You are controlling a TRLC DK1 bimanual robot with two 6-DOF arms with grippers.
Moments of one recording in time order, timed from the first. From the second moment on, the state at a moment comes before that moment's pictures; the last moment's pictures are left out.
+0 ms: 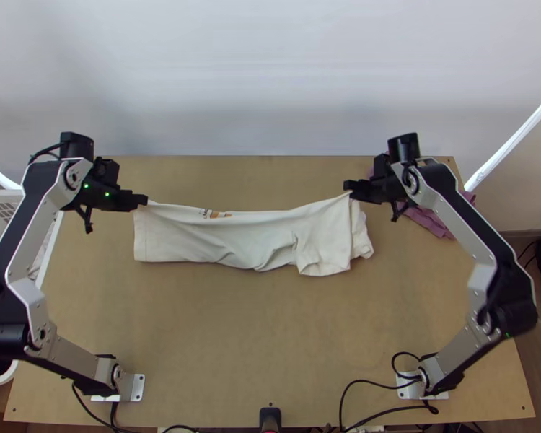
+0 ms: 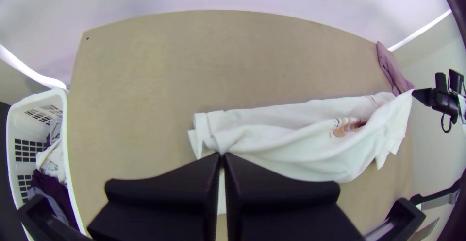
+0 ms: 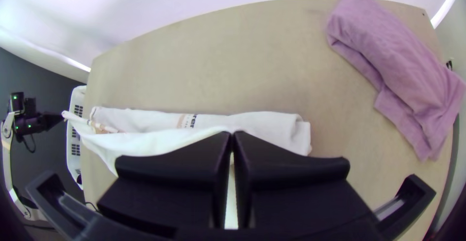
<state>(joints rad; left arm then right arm) 0.07 1.66 1.58 -1.02 0.17 0.12 0.21 1.78 1.55 -0.74 -0.28 0.31</state>
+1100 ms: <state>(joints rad) 0.08 1.77 1.44 -0.73 0.25 -0.05 0.19 1.89 1.53 -0.68 -0.20 0.32</state>
